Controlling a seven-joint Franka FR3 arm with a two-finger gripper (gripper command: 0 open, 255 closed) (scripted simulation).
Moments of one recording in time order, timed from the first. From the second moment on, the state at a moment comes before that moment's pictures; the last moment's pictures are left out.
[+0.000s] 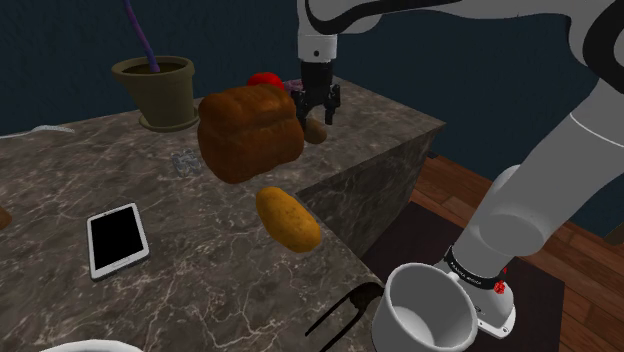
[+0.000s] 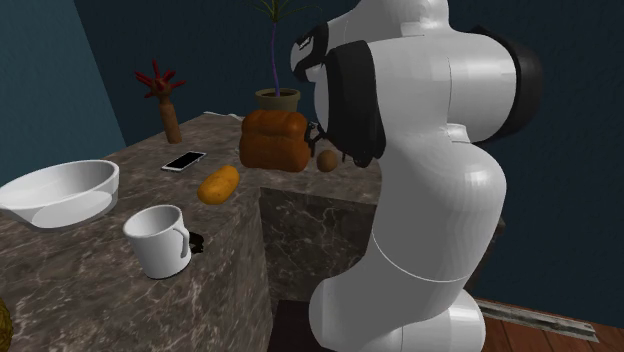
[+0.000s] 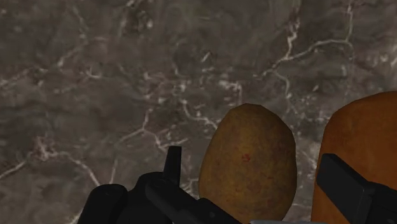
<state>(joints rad) 0.03 -0.16 0.16 -1.97 0.14 1.69 0.26</state>
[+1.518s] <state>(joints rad) 0.04 -0.15 0.16 -1.93 0.13 1.63 0.27</state>
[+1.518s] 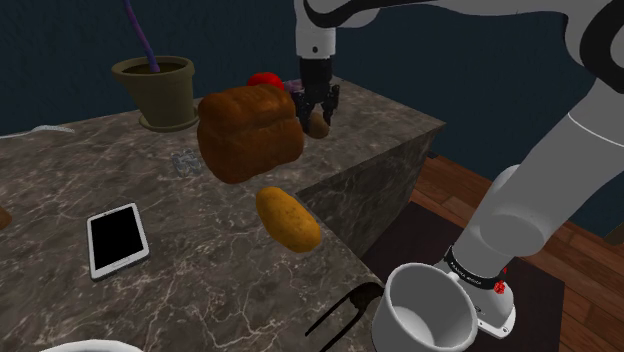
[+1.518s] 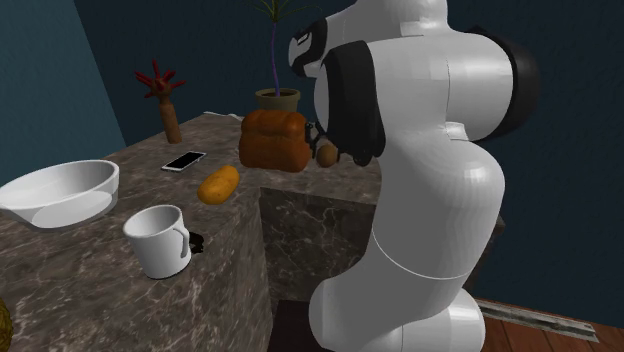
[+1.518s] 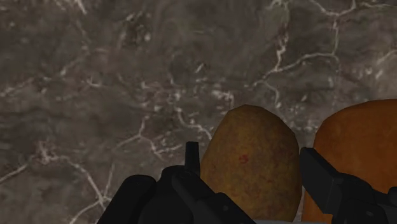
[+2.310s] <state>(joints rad) 0.03 -0.13 0.16 -1.74 0.13 1.46 0.28</state>
